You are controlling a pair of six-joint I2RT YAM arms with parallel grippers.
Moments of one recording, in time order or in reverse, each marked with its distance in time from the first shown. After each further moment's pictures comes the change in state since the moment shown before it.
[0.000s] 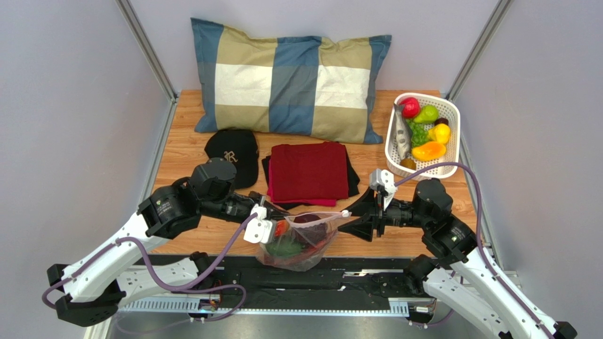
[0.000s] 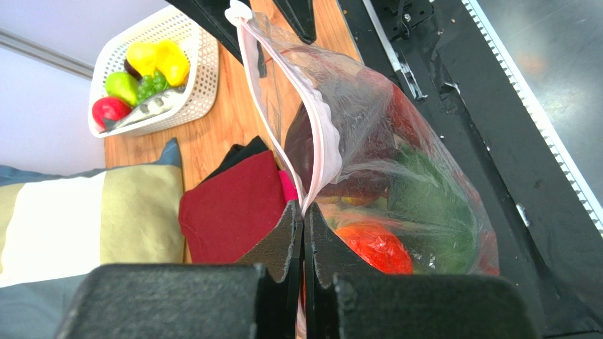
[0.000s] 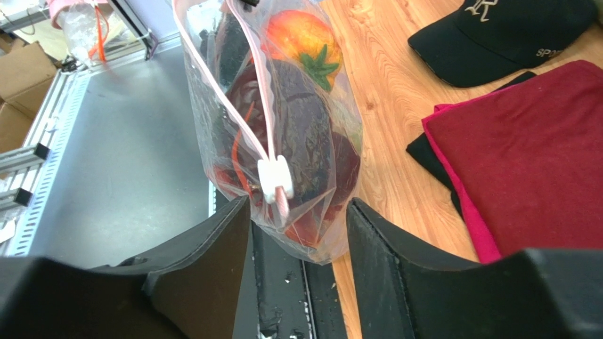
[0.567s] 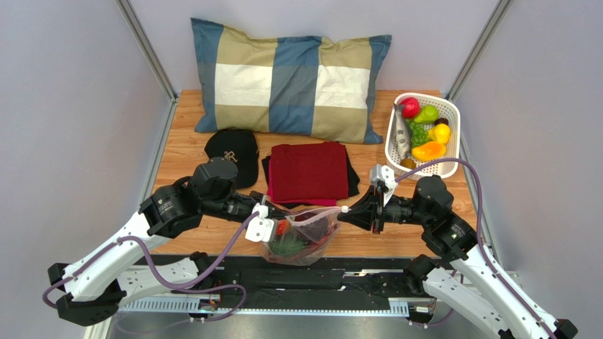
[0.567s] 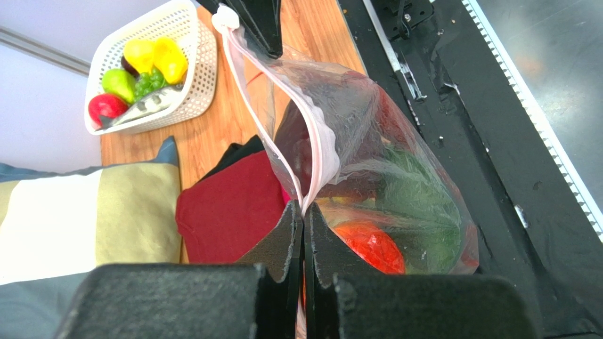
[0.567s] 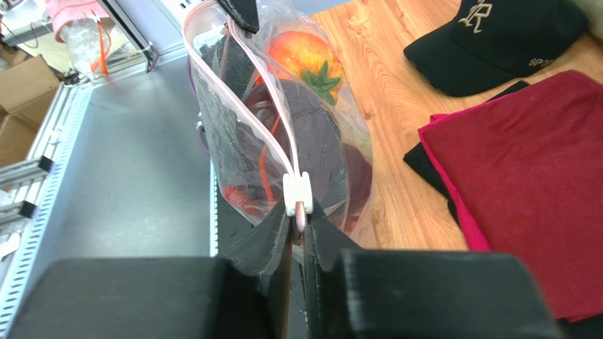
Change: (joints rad) left arm 0.000 0.006 0.000 0.003 -0.001 -0.011; right arm 0.000 0.028 0.031 0.021 0.014 0.027
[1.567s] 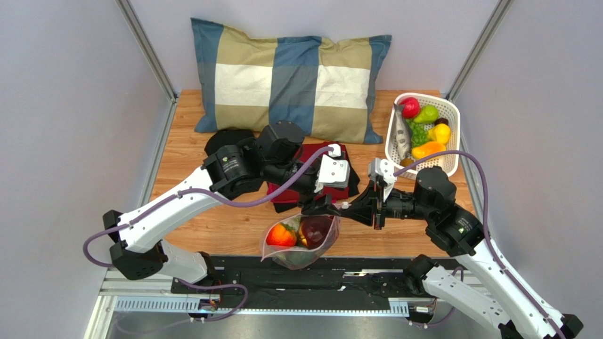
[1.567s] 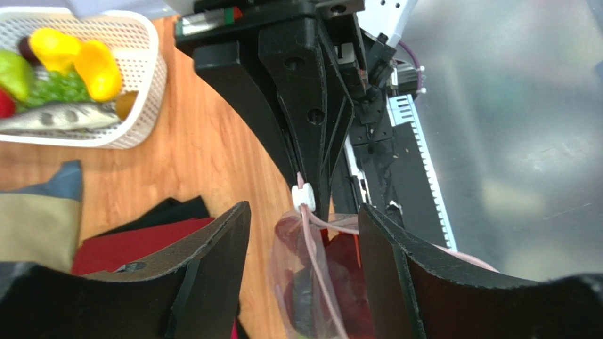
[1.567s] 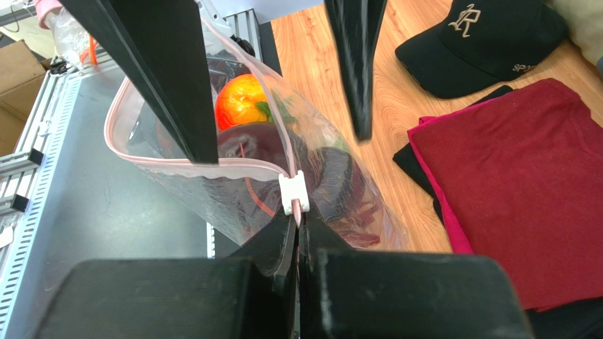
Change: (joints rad) left arm -0.111 0.499 0.476 0.064 -0.007 -0.491; right arm 0.026 0.061 0.151 -0.148 0.035 -0.074
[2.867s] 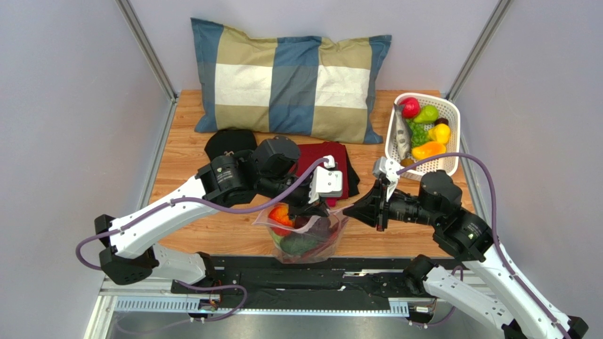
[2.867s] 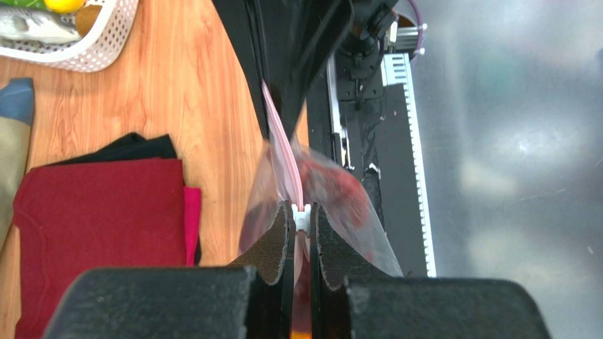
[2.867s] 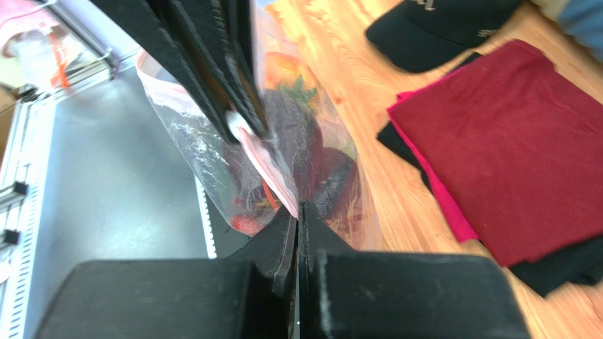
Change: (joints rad) left arm -0.049 -0.061 -0.106 -0.070 -0.118 -0.109; right arm 0.038 -0.030 0.051 -0.109 0.175 0.060
